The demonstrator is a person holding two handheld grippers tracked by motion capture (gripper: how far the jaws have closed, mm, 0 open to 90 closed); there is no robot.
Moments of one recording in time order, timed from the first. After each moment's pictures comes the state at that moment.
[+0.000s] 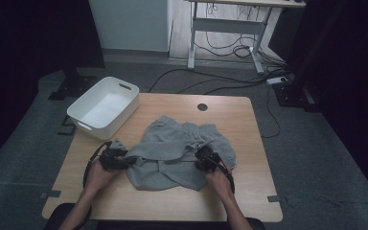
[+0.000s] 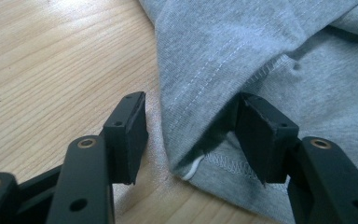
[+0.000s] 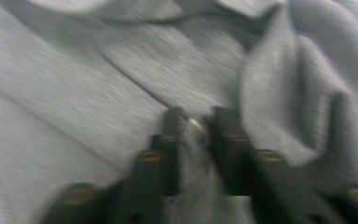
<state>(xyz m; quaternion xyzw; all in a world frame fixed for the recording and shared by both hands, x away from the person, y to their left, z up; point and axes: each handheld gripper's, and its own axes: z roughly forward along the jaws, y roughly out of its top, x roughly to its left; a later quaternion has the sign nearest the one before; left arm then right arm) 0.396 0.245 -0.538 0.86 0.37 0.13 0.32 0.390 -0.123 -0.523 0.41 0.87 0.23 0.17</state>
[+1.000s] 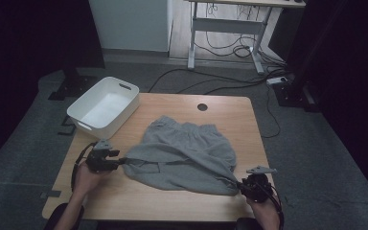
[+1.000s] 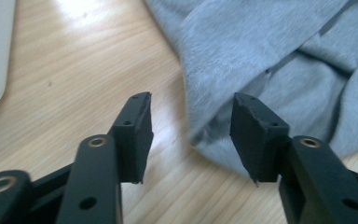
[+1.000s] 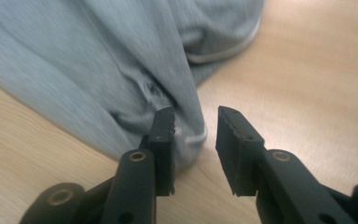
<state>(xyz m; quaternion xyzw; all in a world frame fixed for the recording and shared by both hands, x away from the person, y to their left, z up) 0.373 0.278 -0.514 0.84 0.39 0.13 0.36 0.282 -0.265 -0.504 0.53 0.78 0.29 0.16</state>
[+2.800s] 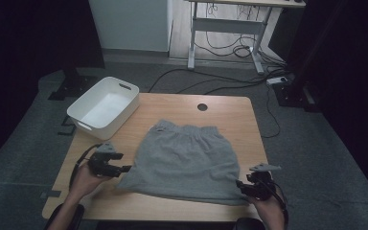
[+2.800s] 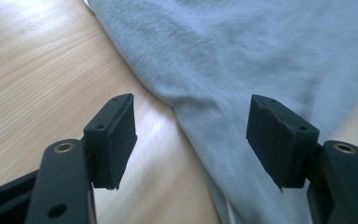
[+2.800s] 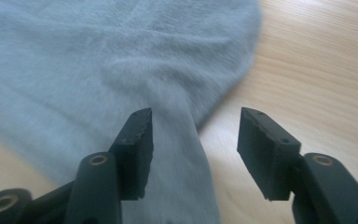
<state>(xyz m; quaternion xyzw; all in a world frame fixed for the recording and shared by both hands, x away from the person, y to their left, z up) 0.364 0.248 -0.501 0.87 0.33 0.09 0.35 0.288 -0.268 -0.496 0.51 0.79 0.30 0.16</state>
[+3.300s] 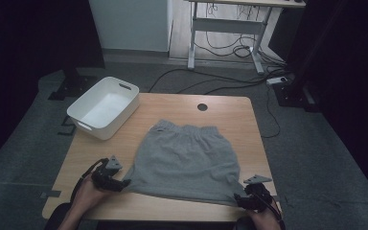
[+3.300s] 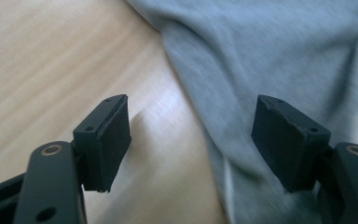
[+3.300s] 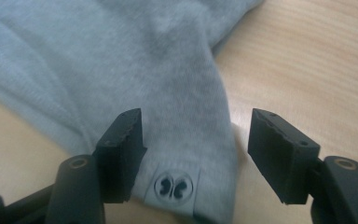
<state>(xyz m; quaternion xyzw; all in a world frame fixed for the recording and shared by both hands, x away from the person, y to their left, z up) 0.323 0.248 -0.529 0.90 0.33 0.12 0.27 0.261 -0.266 -0.528 0.51 0.81 0.24 0.17</state>
